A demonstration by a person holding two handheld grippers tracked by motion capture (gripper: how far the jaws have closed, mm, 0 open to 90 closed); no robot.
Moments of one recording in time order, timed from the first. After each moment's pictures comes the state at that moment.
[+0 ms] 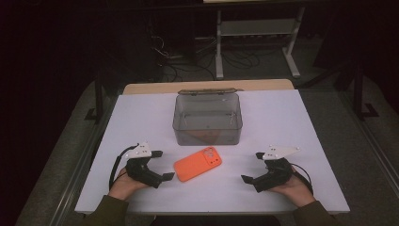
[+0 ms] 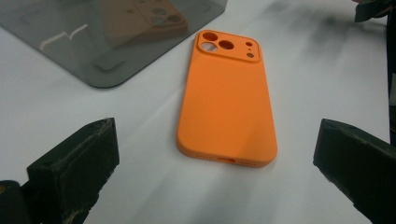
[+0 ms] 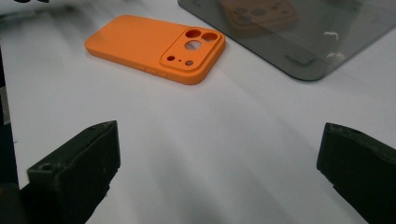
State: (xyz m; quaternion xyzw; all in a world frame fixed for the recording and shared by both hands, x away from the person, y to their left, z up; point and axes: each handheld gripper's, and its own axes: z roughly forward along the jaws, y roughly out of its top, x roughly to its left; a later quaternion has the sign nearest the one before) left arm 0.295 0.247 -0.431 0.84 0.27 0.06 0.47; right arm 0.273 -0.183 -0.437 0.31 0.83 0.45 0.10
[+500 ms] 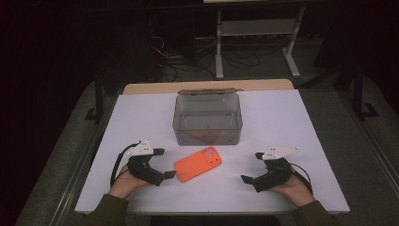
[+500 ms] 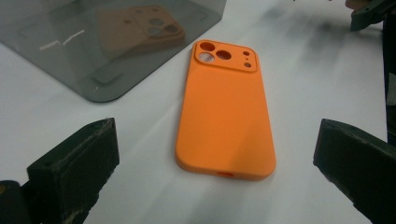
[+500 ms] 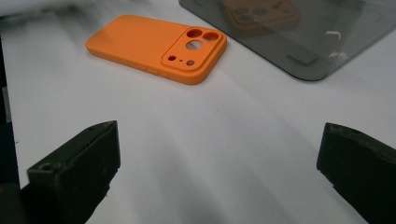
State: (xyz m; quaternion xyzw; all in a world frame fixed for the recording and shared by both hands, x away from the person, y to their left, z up) left arm 0.299 0.241 -0.425 0.84 0.26 0.06 0.47; right arm 0.273 -0.182 -0.437 0.31 0.83 0.45 0.09
